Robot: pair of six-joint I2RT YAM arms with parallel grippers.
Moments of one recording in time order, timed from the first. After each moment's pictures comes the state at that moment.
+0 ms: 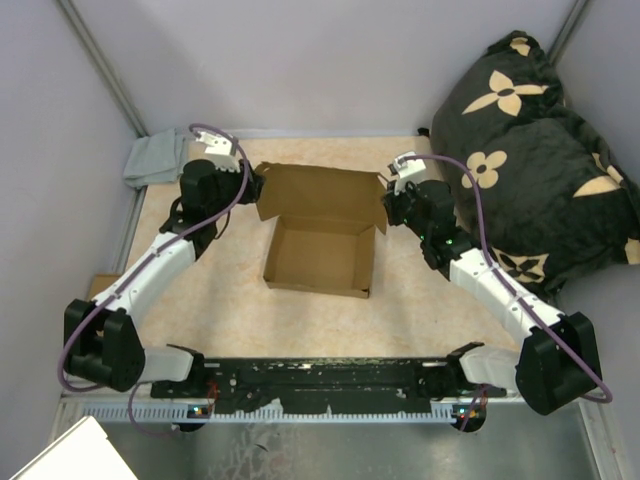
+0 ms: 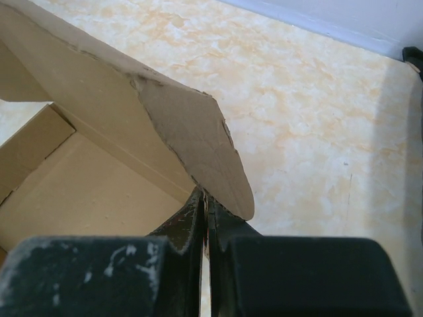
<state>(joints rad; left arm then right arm) -0.31 1.31 0.97 0.14 0.06 -0.17 0.42 1.19 0.84 0.08 -0.02 -0.01</state>
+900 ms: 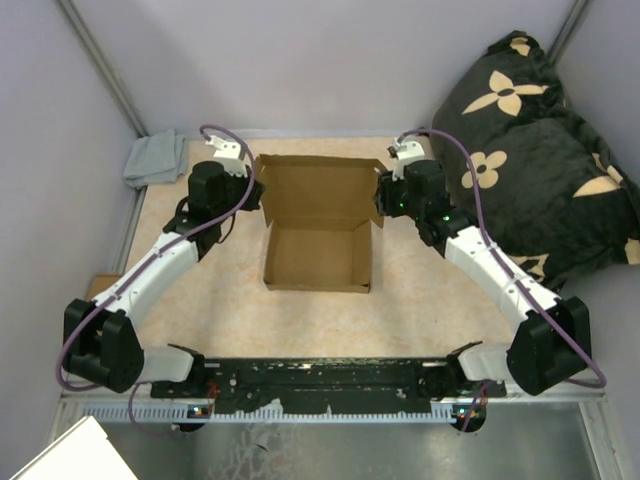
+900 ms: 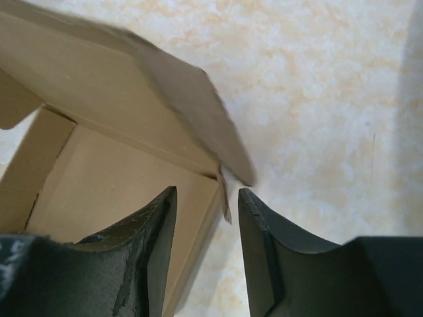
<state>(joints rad) -0.35 1.34 1.00 0.04 0.06 -0.19 0.42 1.30 1.05 -0.18 0.00 0.13</state>
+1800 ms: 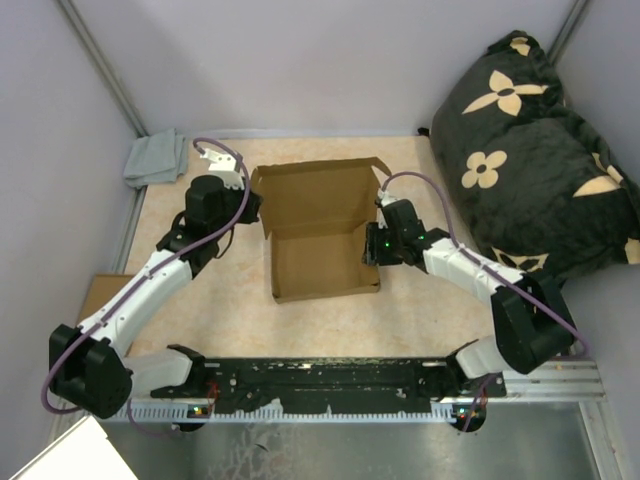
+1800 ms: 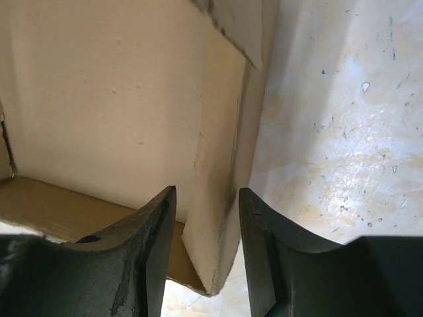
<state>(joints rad) -0.42 1.19 0.92 -0.04 -0.04 -0.27 0.50 1.40 0.83 -0.30 -0.10 0.40</state>
